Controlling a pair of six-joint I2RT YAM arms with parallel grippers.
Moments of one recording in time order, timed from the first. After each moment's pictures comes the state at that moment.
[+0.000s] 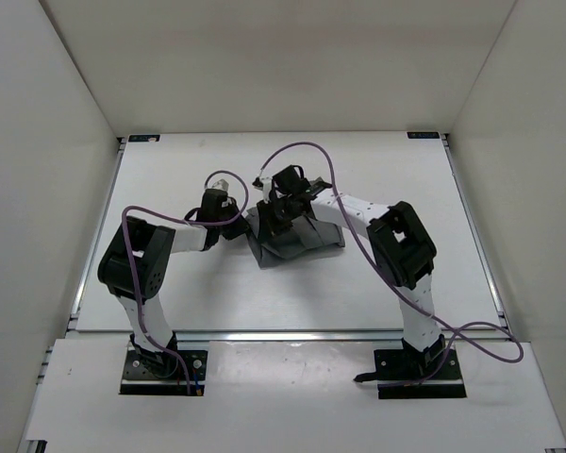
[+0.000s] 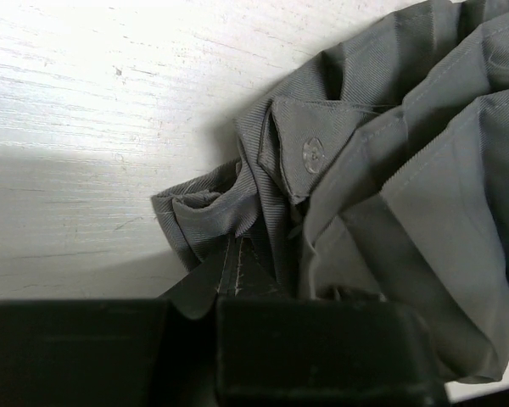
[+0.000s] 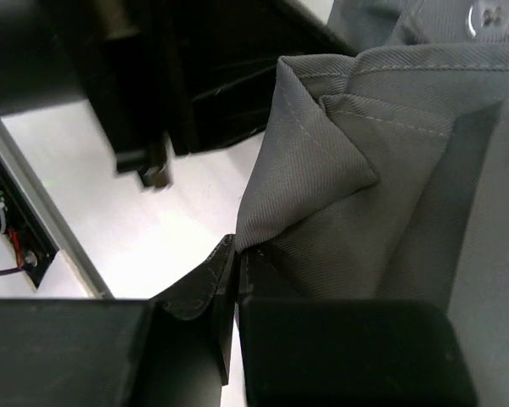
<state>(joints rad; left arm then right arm) -0.34 1.81 0.84 0.26 0.14 -0.72 0.69 2.08 1.56 -0.41 -0.55 0.23</state>
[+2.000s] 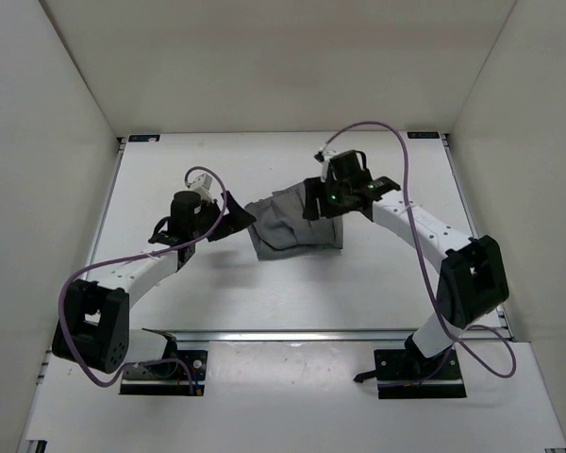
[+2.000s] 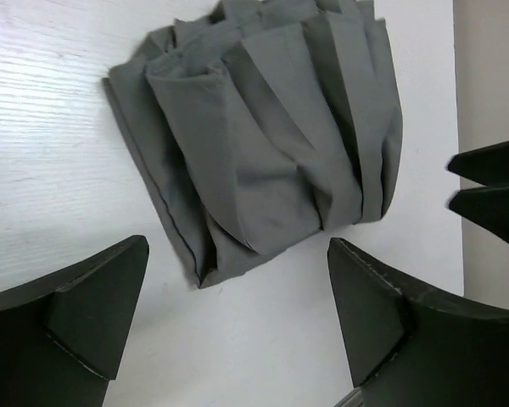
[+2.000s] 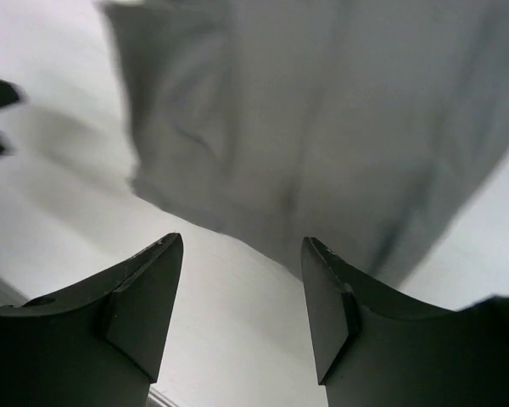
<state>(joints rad) -0.28 1.33 0.67 0.14 0.28 -0.67 0.55 1.65 1.39 -0.49 -0.19 0.24</state>
